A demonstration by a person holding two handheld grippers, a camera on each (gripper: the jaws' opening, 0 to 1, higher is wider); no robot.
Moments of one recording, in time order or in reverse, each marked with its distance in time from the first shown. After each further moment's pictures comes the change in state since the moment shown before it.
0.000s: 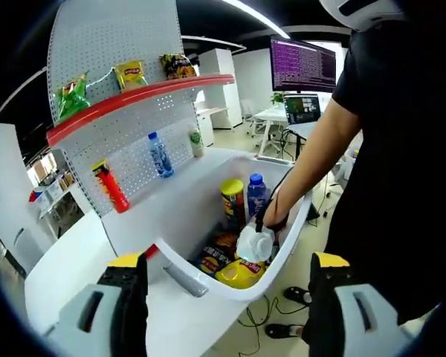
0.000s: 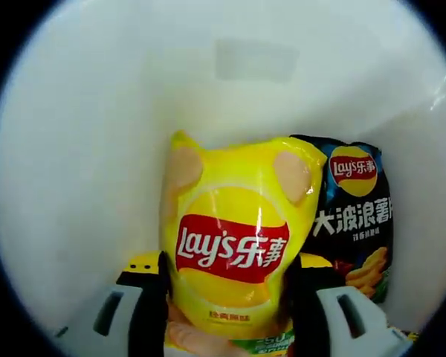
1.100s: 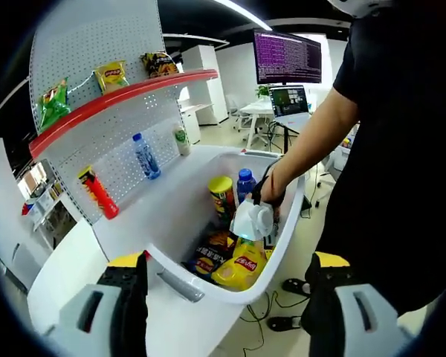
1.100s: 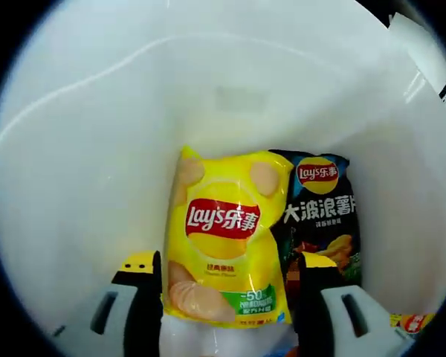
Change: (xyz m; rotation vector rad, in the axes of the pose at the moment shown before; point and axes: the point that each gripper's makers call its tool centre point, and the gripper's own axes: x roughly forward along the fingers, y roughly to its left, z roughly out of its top) left arm 0.014 -0.007 -0.002 0.066 0.039 -0.070; right arm -0.044 -0.007 0.000 -0.006 -0.095 -0.030
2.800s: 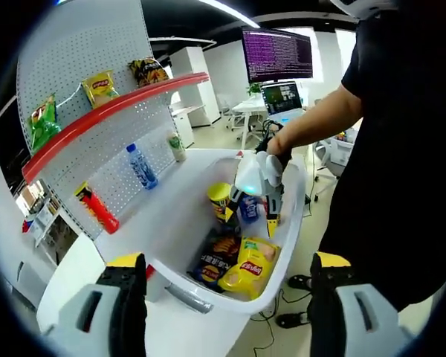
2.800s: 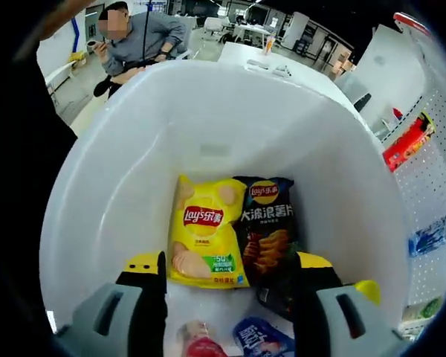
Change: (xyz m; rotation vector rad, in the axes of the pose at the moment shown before) left arm 0.008 0.002 0.021 0.075 0.002 -0.030; right arm -0.106 -0.028 0.013 -0.019 -0.078 -0.096
